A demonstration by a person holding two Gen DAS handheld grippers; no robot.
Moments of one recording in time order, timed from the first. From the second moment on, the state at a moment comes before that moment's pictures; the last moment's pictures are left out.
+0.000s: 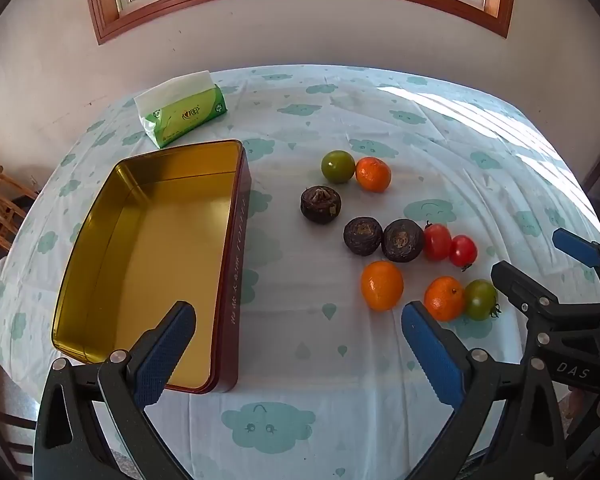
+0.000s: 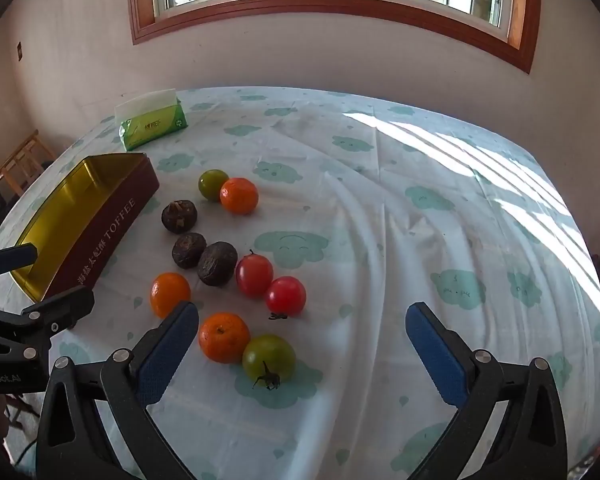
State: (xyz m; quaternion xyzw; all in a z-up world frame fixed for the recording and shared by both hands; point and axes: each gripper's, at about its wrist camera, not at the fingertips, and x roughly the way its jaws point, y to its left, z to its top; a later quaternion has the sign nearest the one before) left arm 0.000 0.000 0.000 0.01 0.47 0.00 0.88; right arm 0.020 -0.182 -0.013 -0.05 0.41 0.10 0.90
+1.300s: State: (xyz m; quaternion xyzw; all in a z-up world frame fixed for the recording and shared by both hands) left arm -0.011 -0.009 -0.008 0.02 0.47 0.00 0.88; right arm 0.010 -0.187 -0.025 -0.04 0.43 0.10 0.90
